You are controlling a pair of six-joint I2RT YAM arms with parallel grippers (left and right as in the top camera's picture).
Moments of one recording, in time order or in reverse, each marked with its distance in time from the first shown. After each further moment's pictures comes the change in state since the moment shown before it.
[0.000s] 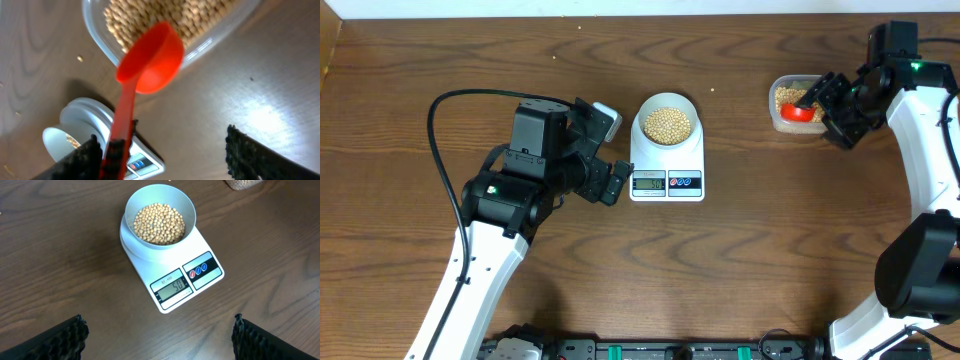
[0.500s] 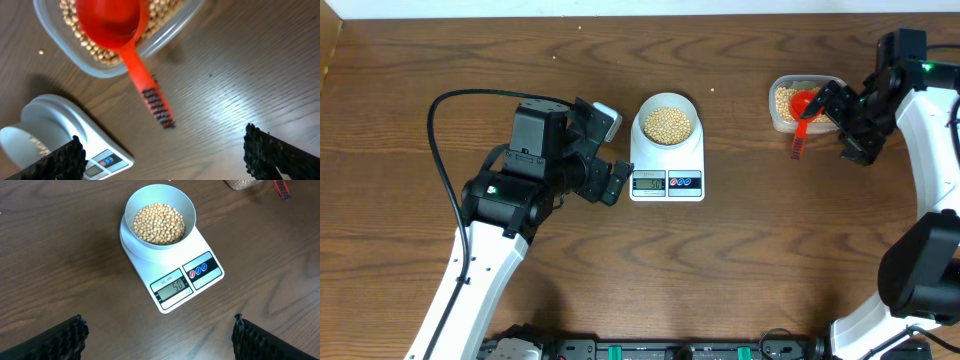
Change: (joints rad) left arm 0.000 0.000 0.000 0.000 0.000 0.000; right arm -0.039 0.000 -0.002 -0.072 0.070 -0.118
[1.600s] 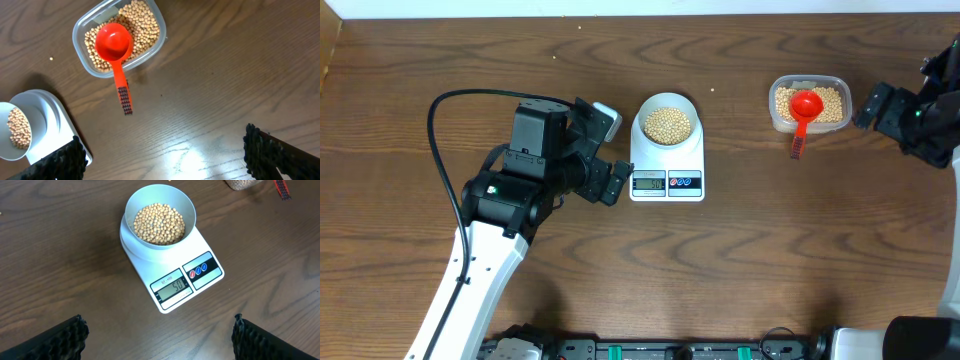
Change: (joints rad) left arm 0.000 0.000 0.000 0.000 0.000 0.000; right arm -0.092 -0.290 0.039 -0.100 0.145 -0.314
